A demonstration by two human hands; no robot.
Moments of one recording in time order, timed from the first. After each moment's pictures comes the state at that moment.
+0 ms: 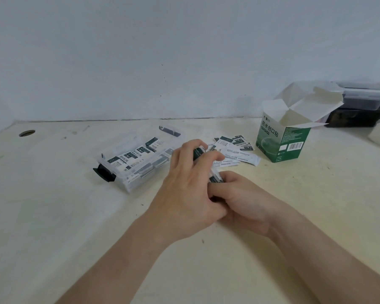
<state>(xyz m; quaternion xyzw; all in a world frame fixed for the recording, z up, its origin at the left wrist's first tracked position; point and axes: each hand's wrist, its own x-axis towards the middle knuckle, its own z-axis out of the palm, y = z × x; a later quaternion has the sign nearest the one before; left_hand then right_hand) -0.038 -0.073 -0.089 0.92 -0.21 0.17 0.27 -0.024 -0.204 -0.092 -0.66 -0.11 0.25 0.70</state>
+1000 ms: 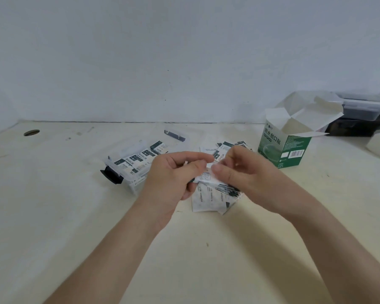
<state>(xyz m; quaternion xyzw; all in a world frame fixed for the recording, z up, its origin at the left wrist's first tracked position) -0.034 -0.056 -0.062 0.67 -0.03 0.02 0.74 -0.019 -0.228 -0.061 -0.81 -0.18 0.03 0.55</state>
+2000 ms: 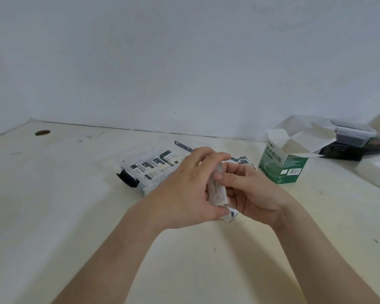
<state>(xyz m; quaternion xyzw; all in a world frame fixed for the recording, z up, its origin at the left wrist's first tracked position) -0.040 -0.033 -0.054 0.89 -0.28 0.09 0.34 -0.022 -0.202 -0.049 -0.59 -0.13 0.26 0.75</state>
